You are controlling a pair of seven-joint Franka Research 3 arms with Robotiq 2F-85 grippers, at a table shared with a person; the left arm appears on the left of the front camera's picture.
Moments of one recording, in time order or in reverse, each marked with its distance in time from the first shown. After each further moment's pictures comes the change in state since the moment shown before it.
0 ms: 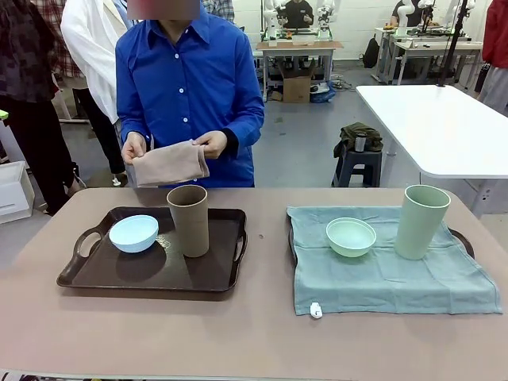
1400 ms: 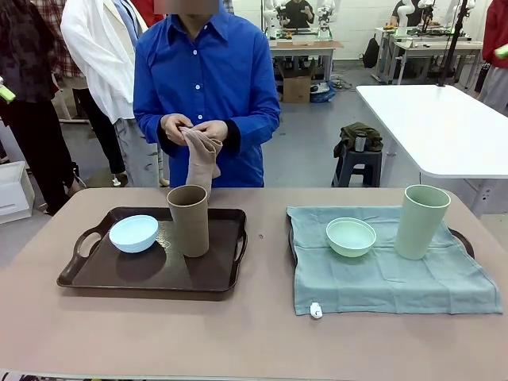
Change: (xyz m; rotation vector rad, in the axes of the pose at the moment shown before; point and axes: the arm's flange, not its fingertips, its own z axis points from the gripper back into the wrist) left arm 0.008 -0.115 -0.002 0.516 -0.021 -0.193; right arm -0.057 0.175 -0.101 -0.294 -0.041 0.593
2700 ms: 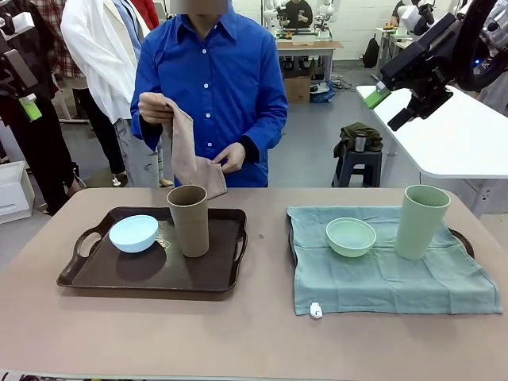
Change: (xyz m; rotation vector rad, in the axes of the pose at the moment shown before) left arm -0.019 -0.091 -0.032 0.328 0.098 -0.153; right arm -0.011 0.079 -0.162 -0.100 0.243 0.478
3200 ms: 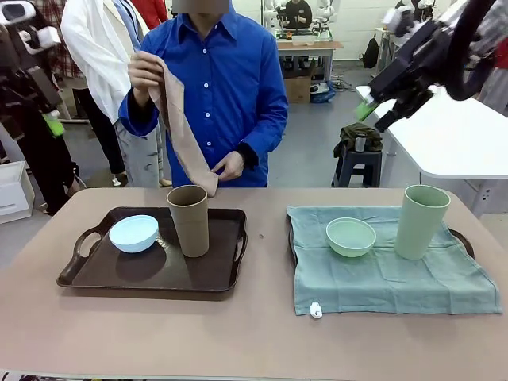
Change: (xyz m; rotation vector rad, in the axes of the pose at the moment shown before) left arm 0.011 -0.034 -0.049 0.010 0.034 -0.124; right arm 0.019 0.010 -0.046 -0.109 0.046 0.328
